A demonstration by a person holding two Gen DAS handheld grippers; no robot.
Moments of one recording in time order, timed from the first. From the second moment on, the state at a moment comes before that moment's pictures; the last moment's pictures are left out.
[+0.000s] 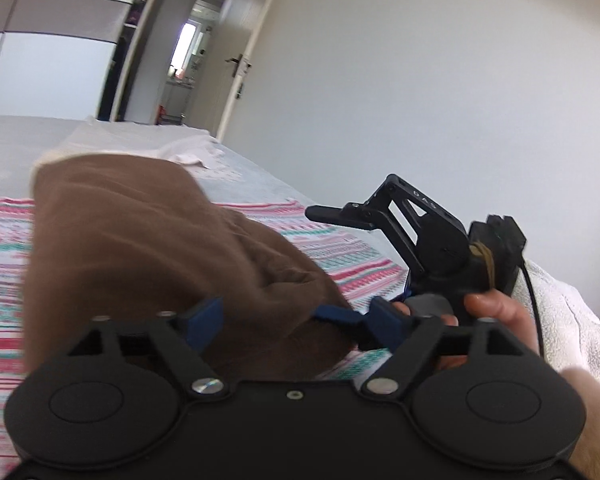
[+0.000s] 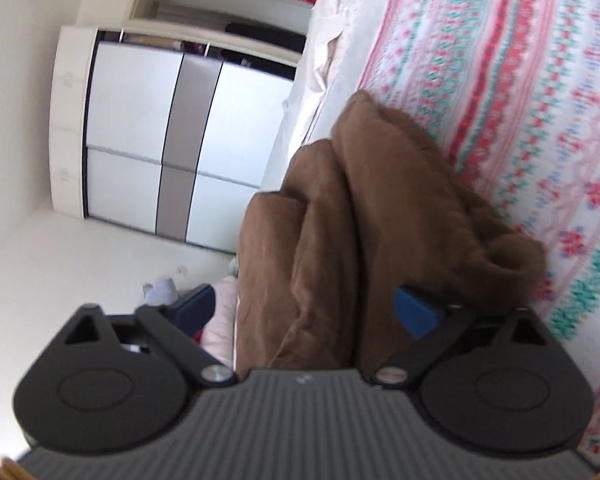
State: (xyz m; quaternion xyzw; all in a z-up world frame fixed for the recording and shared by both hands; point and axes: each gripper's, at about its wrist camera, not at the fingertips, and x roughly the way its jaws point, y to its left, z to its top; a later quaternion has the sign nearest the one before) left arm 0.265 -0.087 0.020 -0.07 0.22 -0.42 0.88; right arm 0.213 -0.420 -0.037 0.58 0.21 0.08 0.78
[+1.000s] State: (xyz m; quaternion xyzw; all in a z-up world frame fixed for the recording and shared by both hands) left arm 0.405 0.034 -0.048 -0.30 0.32 -0.23 0.87; right arm 0.376 -0.348 0.044 0.32 0.40 0.14 0.85
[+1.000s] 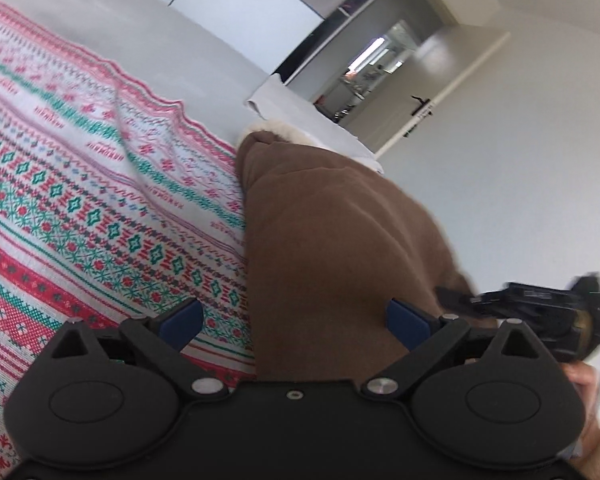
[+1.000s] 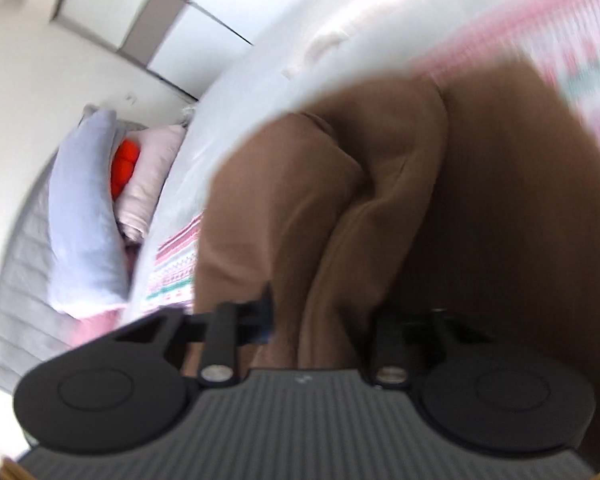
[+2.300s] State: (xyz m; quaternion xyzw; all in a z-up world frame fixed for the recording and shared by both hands) left arm 0.433 -0.054 -0.073 -0.38 0.45 -0.33 0.73; right arm 0.294 -0.490 -0.065 0.52 0.35 0.13 0.76
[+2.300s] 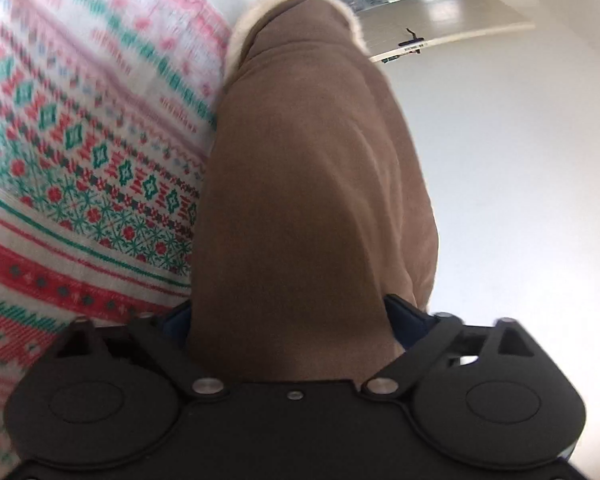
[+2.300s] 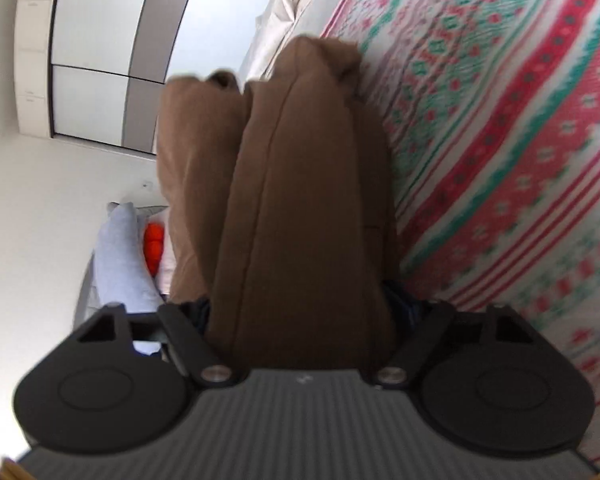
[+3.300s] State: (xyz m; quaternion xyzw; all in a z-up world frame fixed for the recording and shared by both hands) left arm 0.198 0.099 0.005 -0.24 0.26 -0.23 0.91; right arm 0.084 -0.405 -0.023 0.65 0.20 0.21 0.70
